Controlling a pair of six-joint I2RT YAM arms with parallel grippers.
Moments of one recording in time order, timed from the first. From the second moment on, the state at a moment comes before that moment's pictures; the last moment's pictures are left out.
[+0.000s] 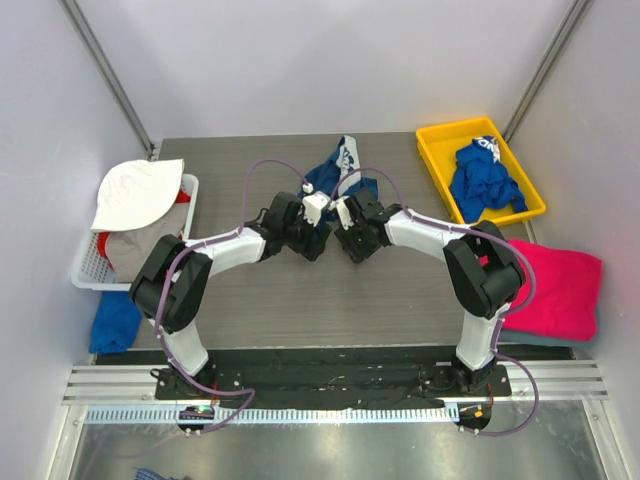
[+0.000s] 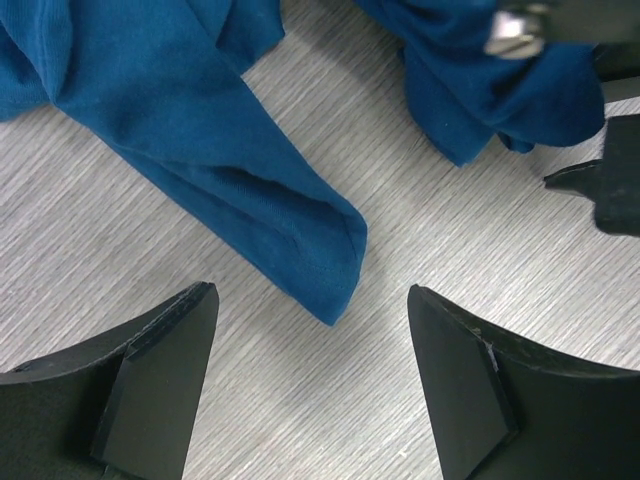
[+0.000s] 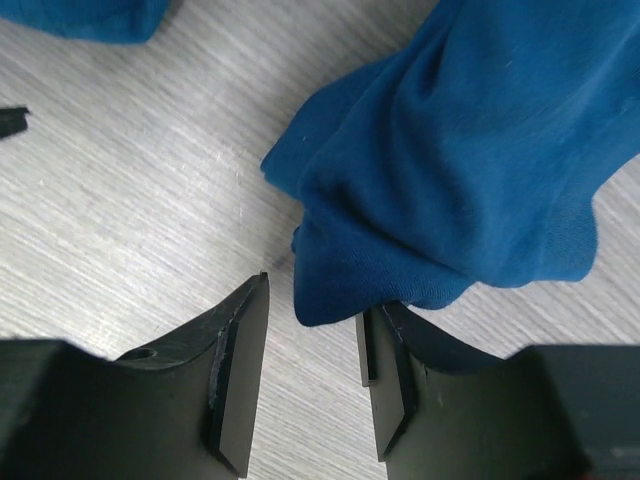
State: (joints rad) left arm -0.58 1.76 1.02 0.00 0.15 0.09; right arm 0.60 1.84 1.20 -0.45 -0.02 -0.11
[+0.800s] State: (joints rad) left arm -0.58 1.76 1.02 0.04 0.16 0.09; right arm 0.60 1.85 1.26 -0.49 0.08 -0.16
